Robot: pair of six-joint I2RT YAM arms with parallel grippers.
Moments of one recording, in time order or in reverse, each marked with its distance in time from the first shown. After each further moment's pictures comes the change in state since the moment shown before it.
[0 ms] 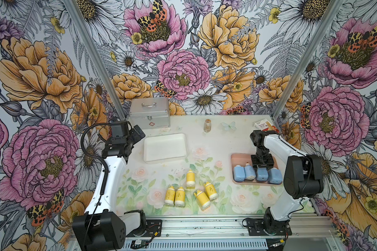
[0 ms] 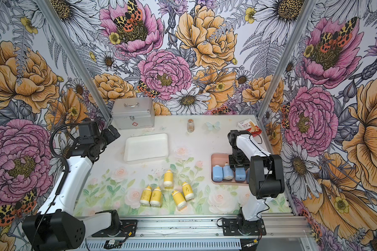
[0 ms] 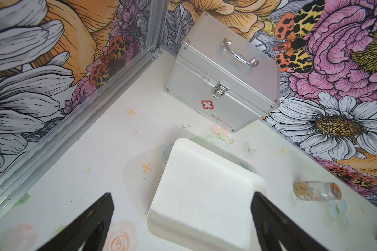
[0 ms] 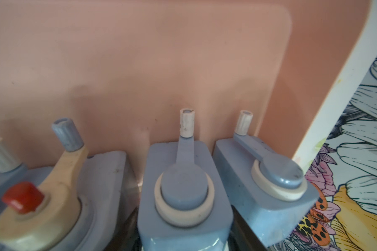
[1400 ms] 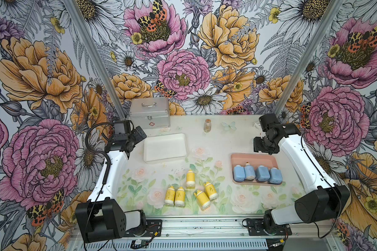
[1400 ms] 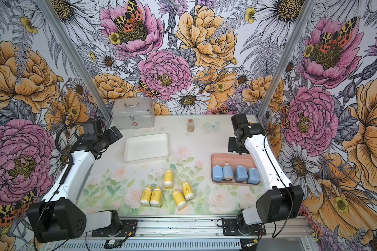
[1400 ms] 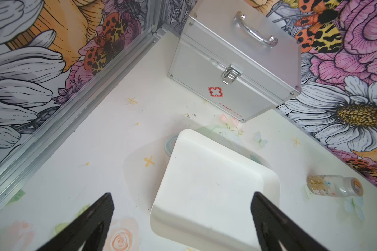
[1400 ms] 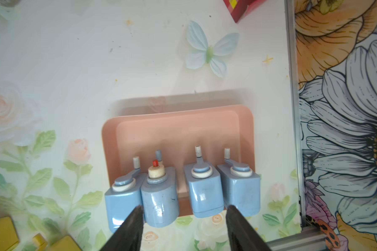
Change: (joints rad) left arm 0.002 0.119 0.039 -0.031 0.018 0.025; right arm 0.126 -0.261 0.270 -0.005 -0.050 0.093
